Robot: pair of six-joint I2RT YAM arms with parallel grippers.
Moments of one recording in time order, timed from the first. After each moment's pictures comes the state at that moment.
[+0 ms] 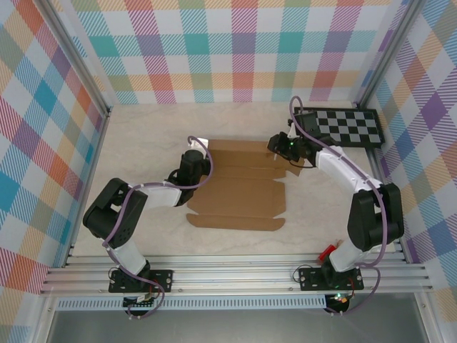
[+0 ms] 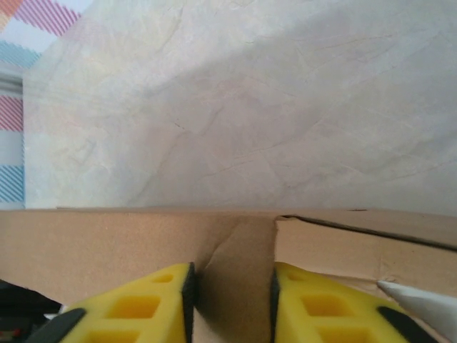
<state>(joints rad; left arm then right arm) -0.54 1.70 0.78 0.54 -0.41 -0.02 0.29 1.60 1.21 -0.42 -0.32 0.68</state>
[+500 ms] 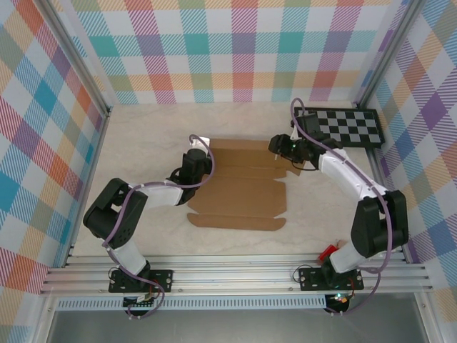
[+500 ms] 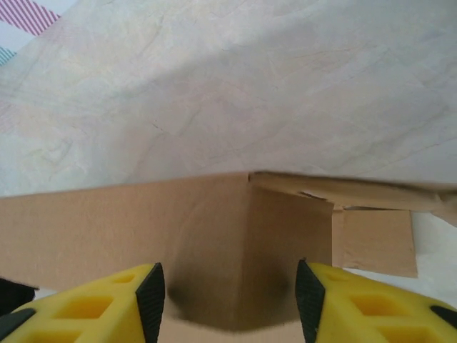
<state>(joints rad) -0.56 1.70 0.82 0.49 -0.45 -0.03 0.29 1.53 1.19 -0.49 -0.24 0.60</state>
